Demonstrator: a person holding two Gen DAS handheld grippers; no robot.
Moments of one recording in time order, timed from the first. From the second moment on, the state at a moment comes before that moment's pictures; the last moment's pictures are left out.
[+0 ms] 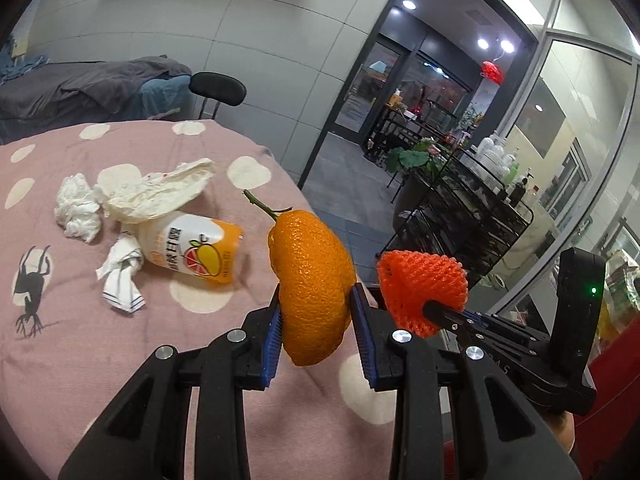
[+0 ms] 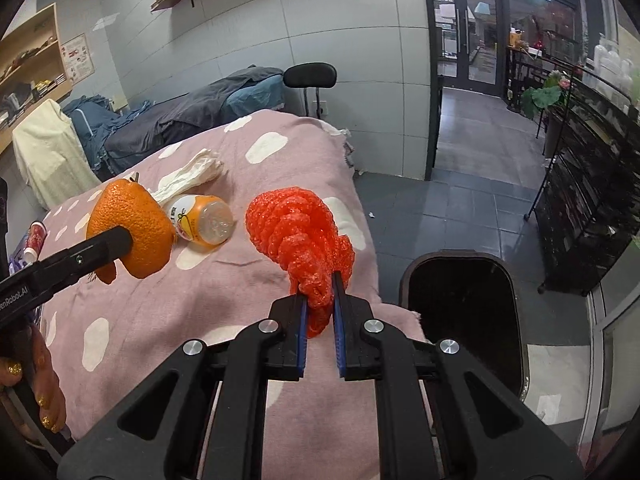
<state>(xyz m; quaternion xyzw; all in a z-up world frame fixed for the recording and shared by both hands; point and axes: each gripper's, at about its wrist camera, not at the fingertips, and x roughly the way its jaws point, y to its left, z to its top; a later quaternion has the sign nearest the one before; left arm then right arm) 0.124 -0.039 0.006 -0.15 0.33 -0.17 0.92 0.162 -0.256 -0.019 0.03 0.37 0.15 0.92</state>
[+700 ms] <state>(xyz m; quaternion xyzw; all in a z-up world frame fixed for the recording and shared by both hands) 0.143 -0.165 -0.007 -0.07 0.35 -0.29 0.89 0.171 -0.385 -0.098 0.09 0.44 -0.02 0.89</state>
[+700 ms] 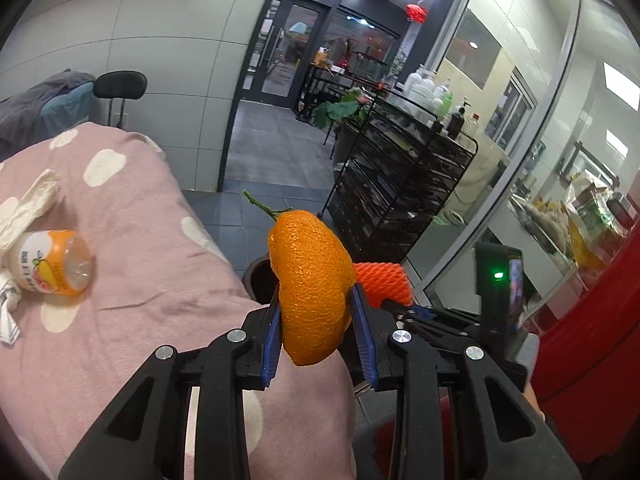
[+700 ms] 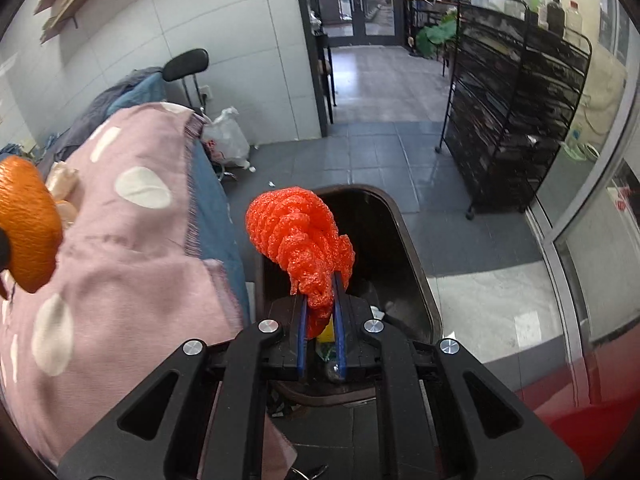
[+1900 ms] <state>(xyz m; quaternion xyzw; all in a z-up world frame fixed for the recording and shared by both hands) 0.177 -0.258 -0.063 0.00 0.44 -0.33 0.83 0.161 -0.439 -0.184 0.15 0.48 -0.12 0.86</state>
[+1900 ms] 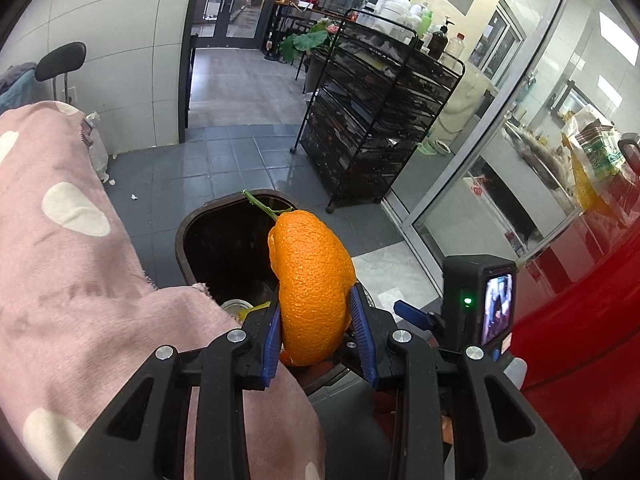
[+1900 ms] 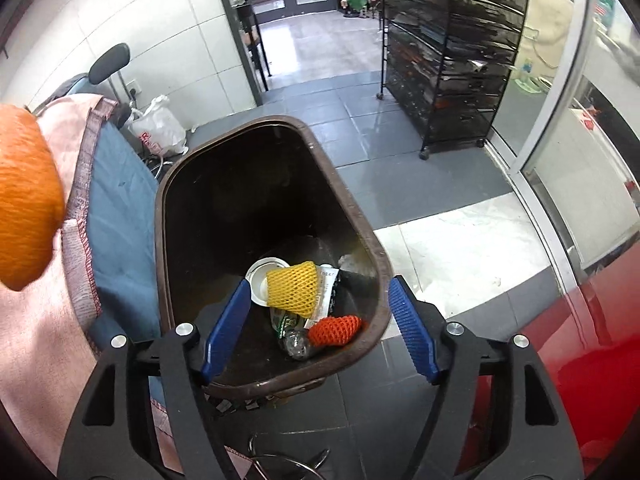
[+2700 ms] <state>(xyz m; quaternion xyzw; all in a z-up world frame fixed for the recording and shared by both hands) 0.188 -0.282 -0.081 0.02 0.46 -0.34 0.82 0.136 -0.467 -0.188 0.17 0.48 -0.17 0.84</state>
